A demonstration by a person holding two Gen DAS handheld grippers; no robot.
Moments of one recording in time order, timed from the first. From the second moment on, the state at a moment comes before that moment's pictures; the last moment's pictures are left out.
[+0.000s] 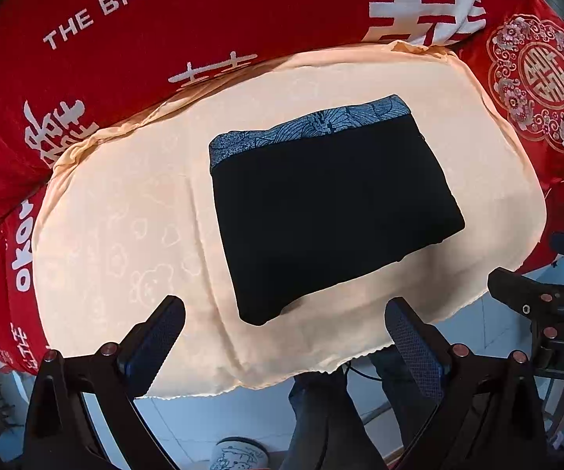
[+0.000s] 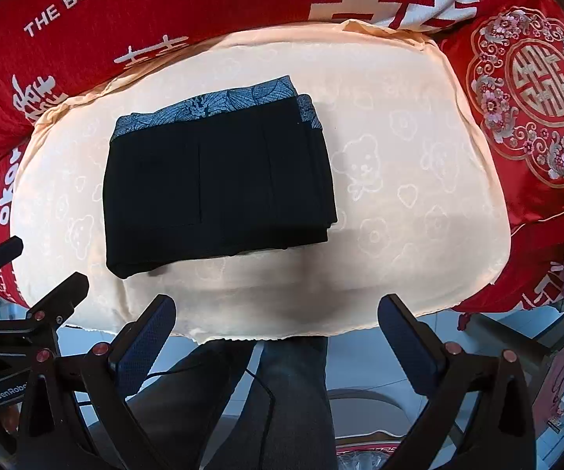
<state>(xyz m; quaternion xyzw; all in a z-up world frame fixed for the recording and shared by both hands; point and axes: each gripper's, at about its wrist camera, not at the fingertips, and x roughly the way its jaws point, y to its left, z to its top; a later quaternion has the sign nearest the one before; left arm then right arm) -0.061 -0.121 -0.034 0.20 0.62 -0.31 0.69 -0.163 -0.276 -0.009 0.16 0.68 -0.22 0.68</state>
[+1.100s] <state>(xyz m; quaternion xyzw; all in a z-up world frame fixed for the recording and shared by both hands) -0.059 -0.121 -0.041 0.18 0.63 -0.32 0.68 -0.158 -0.278 -0.013 0.15 0.69 -0.22 0.67</state>
